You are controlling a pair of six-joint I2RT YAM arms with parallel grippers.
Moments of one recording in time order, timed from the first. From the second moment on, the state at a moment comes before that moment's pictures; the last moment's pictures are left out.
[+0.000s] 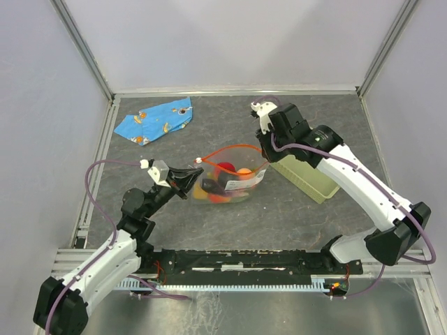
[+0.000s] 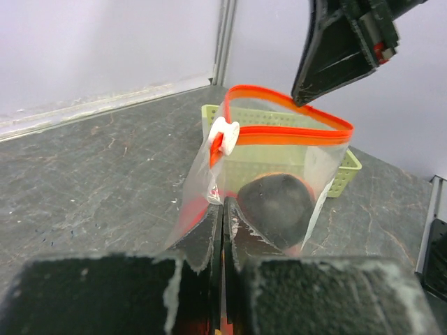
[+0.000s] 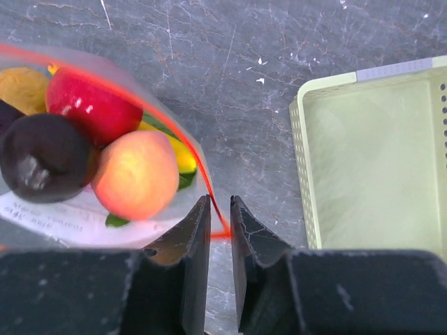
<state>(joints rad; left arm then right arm) -0.47 0.66 0.21 0.72 0.39 -0.25 0.66 1.41 1.49 -0.90 0.05 0.06</state>
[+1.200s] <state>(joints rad) -0.47 0.61 0.21 0.61 0.32 -0.25 0.82 1.69 1.82 -0.74 -0.76 -0.57</state>
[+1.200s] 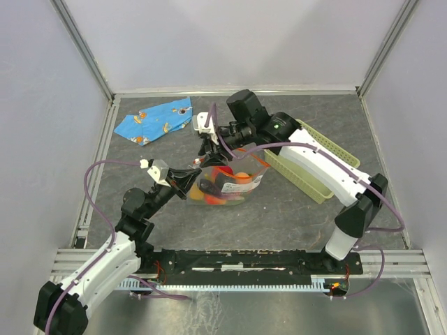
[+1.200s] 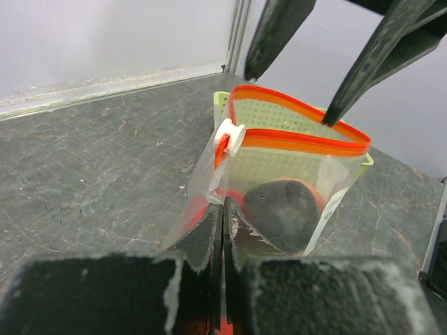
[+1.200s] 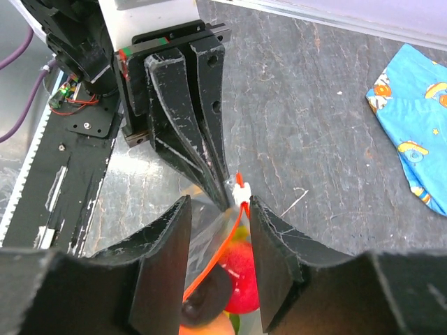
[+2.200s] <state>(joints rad) -0.47 0.57 0.21 0.59 0.31 -0.25 0.84 1.84 1.93 -0.87 -0.72 -0.70</state>
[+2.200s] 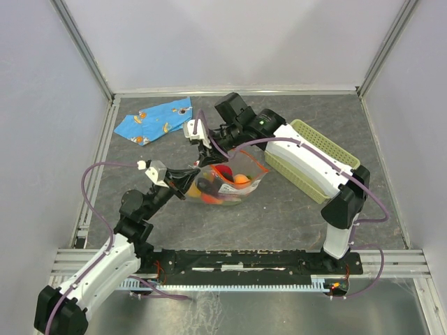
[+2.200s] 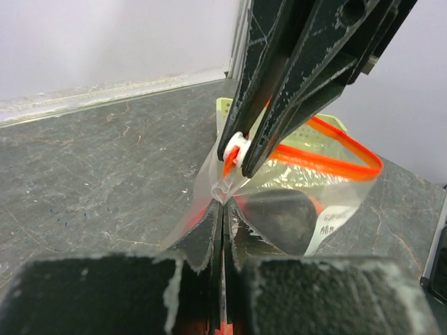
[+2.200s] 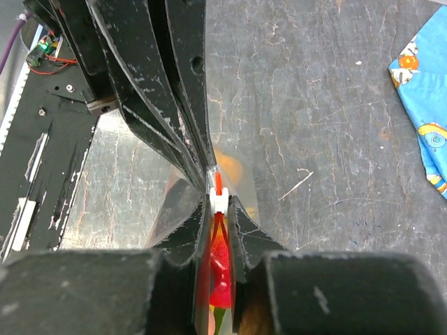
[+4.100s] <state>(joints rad) -0.43 0.74 0.42 0.48 0.69 -0.01 0.85 1.73 1.88 -0.94 -0.62 -0.64</state>
